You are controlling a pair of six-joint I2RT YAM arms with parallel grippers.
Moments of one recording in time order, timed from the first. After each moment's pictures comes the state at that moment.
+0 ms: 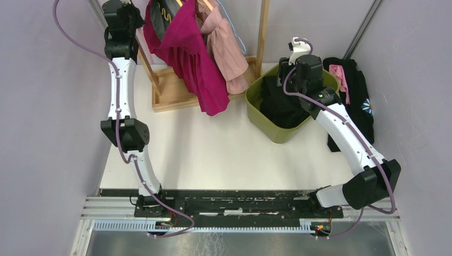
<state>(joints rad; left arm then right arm) 0.08 2.09 2.46 -0.34 -0.04 -0.21 0.35 1.40 1.40 -0.30 0.18 0.09</state>
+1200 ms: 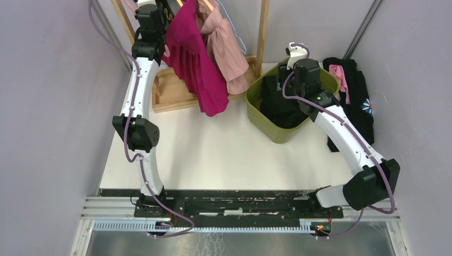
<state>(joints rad) -0.12 2.08 2.39 -0.42 -0.48 -0.08 0.35 1.39 1.33 -0.28 0.18 0.05</state>
